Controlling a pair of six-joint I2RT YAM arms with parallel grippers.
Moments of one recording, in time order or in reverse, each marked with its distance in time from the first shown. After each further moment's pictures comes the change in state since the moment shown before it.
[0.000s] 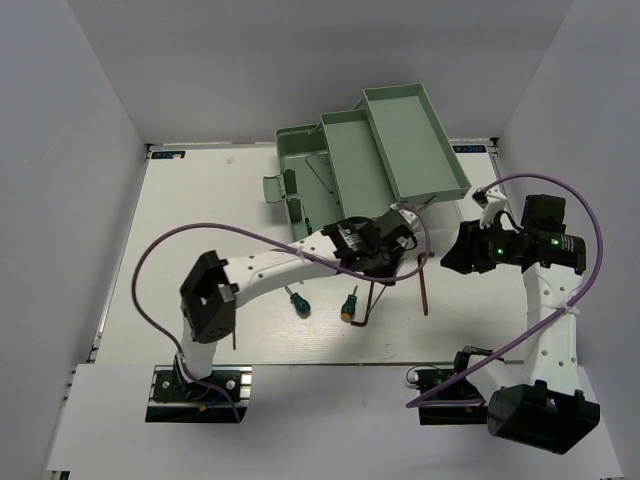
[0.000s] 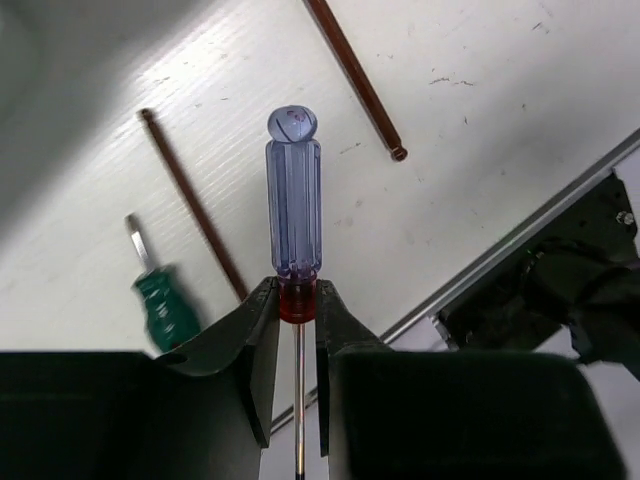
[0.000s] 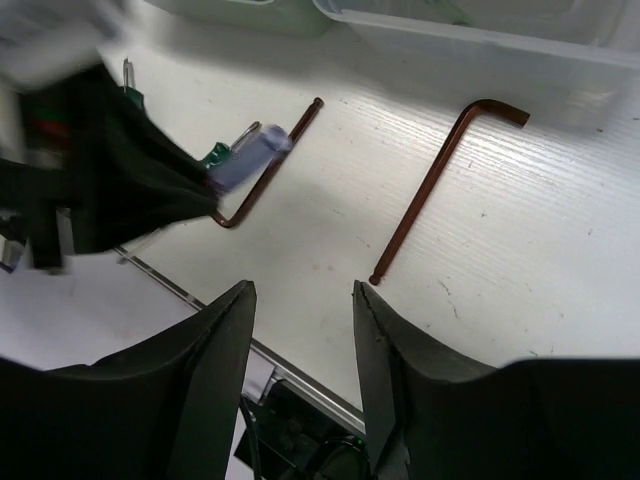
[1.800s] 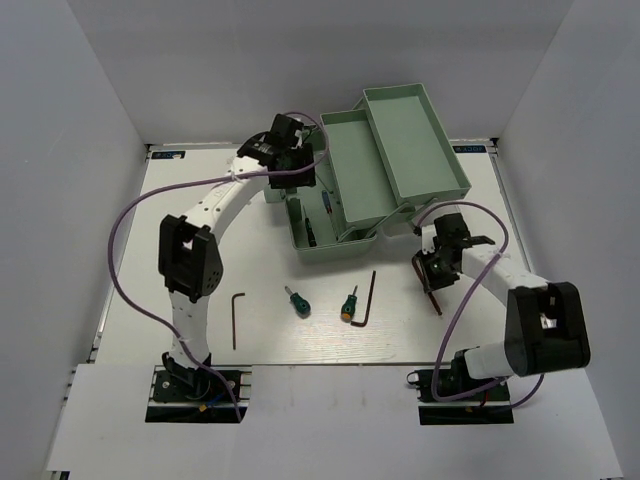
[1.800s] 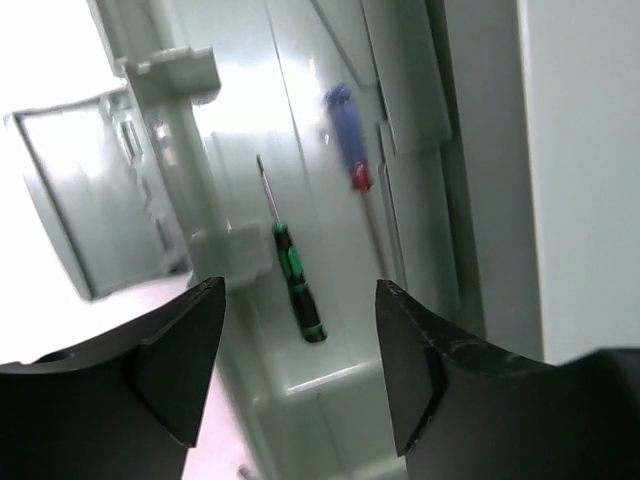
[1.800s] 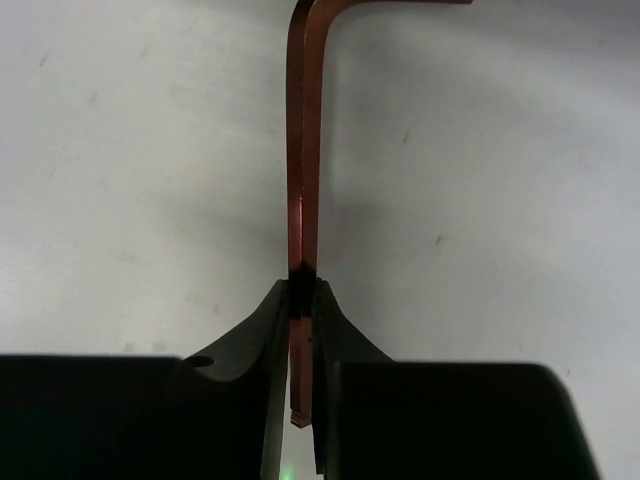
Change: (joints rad) left arm 0.649 0.093 0.228 -0.069 -0.023 0.122; right arm 0.409 0.406 -0.386 0.587 0.620 0.222
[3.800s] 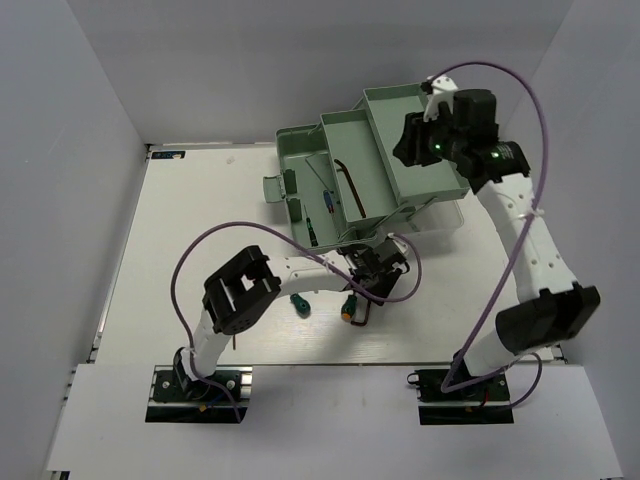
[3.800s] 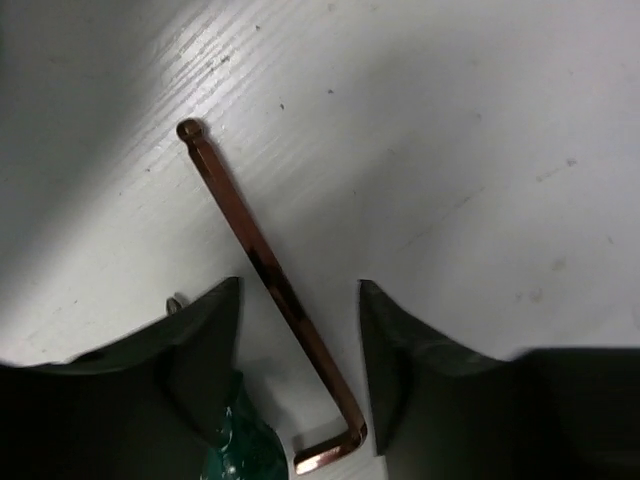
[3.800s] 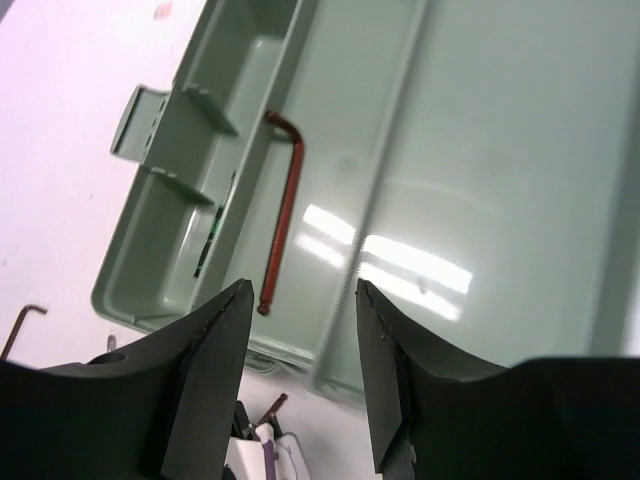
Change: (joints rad) left arm -0.628 0.003 -0.509 0.361 -0.053 0.024; right arm 0.107 0.155 1.042 -0.143 -0.163 0.167
